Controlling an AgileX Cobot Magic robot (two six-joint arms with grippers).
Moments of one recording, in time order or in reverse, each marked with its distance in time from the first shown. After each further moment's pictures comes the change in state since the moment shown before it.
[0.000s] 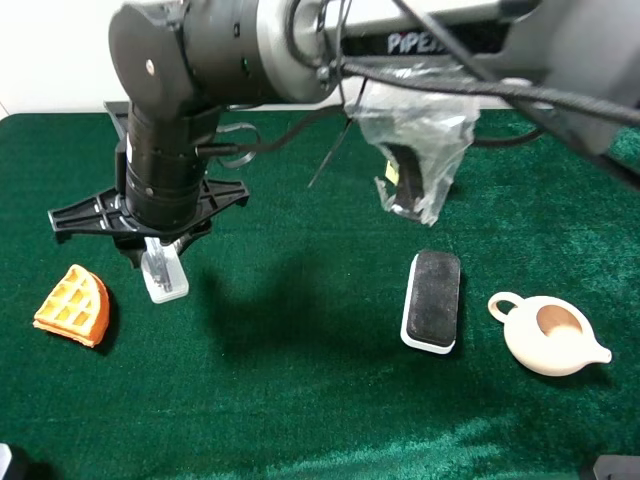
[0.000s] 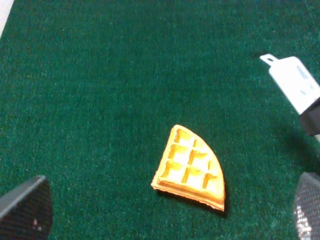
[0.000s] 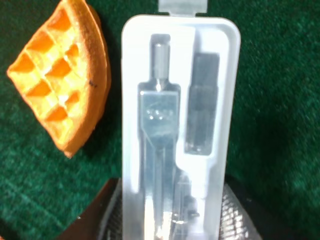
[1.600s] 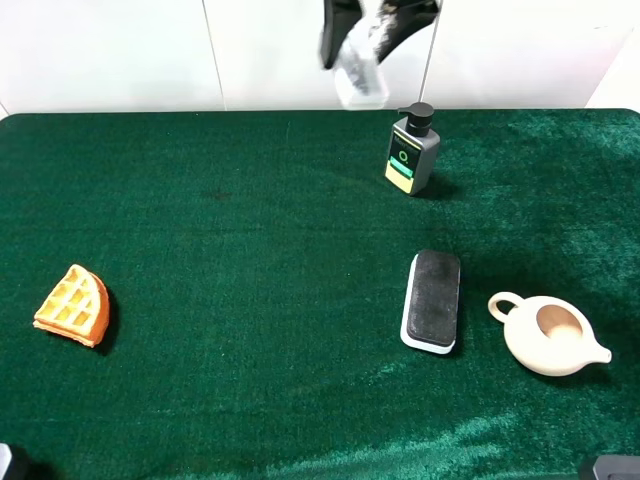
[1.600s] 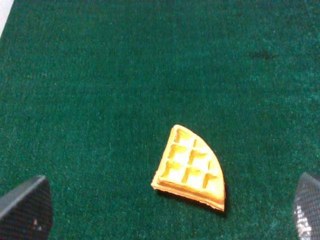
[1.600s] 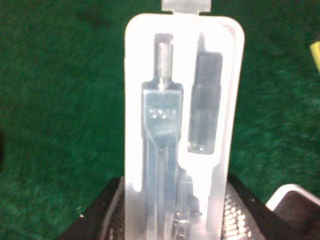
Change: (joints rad) left arm 0.000 0.000 0.000 0.000 0.000 0.000; right arm -0.342 -0.430 0.000 -0.158 0.421 0.011
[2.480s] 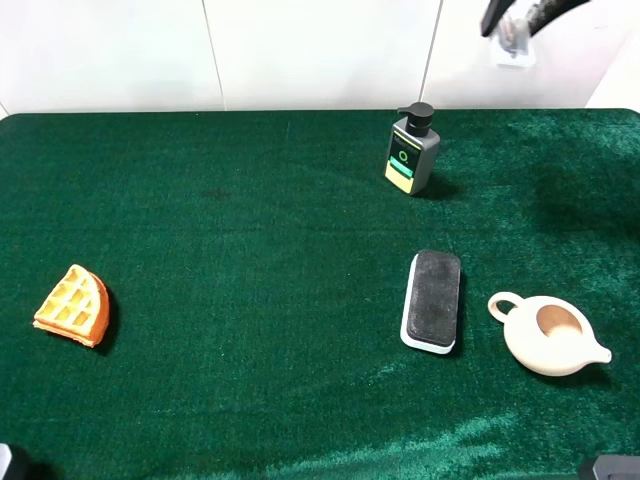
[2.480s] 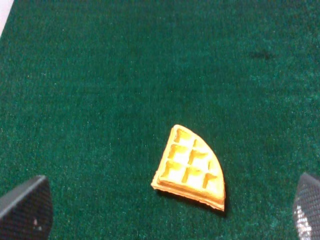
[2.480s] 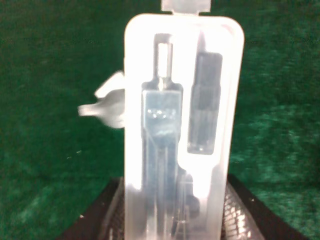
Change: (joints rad) left arm 0.000 0.000 0.000 0.000 0.000 0.000; right arm -0.445 0.015 -0.001 0.005 -0.001 -0.133
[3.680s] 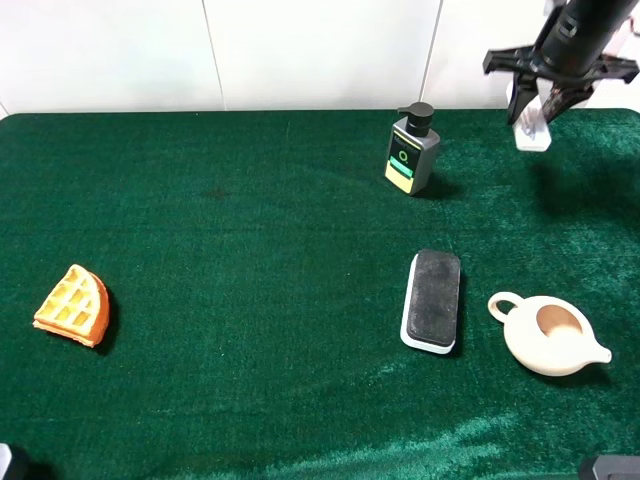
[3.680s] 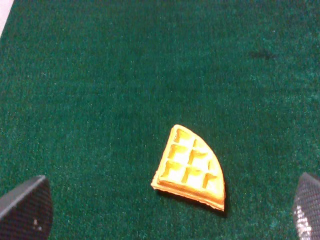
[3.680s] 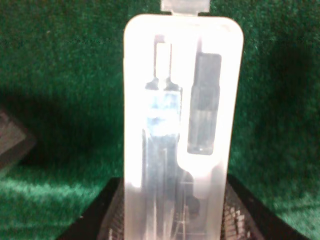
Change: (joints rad) left arm 0.000 0.000 0.000 0.000 0.000 0.001; right arm -0.201 0.220 0.092 -0.062 -0.126 -0.116
